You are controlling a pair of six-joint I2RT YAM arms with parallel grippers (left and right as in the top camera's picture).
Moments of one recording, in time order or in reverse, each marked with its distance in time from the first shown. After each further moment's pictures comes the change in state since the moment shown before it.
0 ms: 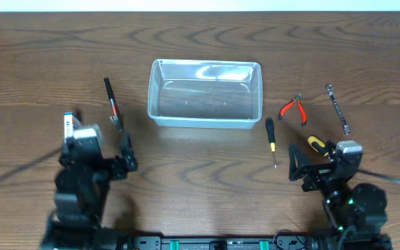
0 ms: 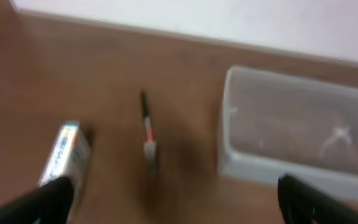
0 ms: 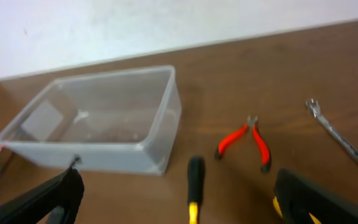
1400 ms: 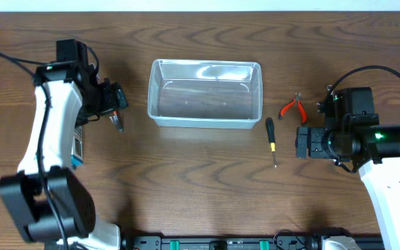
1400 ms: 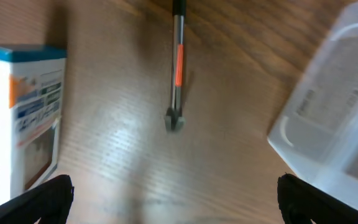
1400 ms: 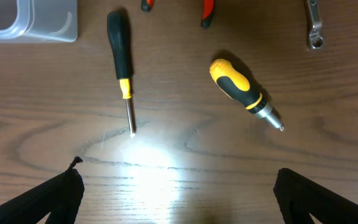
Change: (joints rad) left arm 0.245 1.184 0.674 -0.381 0.203 -0.061; right arm 0.000 0.927 0.670 -0.669 0.174 -0.116
